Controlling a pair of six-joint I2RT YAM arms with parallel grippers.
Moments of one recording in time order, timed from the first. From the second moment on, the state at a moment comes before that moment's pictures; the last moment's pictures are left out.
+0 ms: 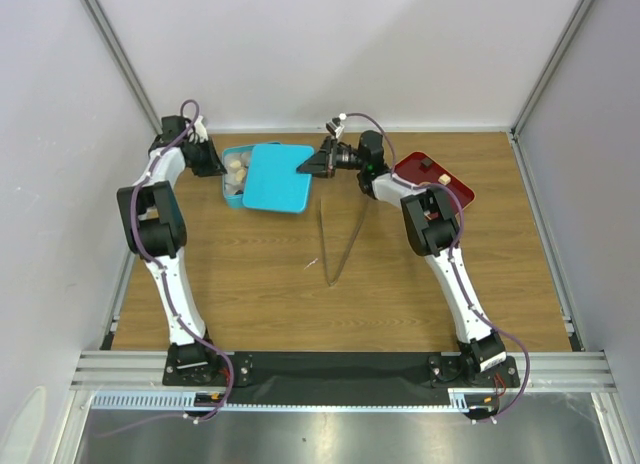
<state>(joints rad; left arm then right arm) 0.17 2.26 1.86 -0.52 0.41 -0.08 0.43 2.70 2.09 0.80 -1.11 1.33</state>
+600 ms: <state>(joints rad) 0.16 2.05 1.58 -0.54 0.38 -0.06 0.45 2.65 2.04 0.76 -1.12 1.30</state>
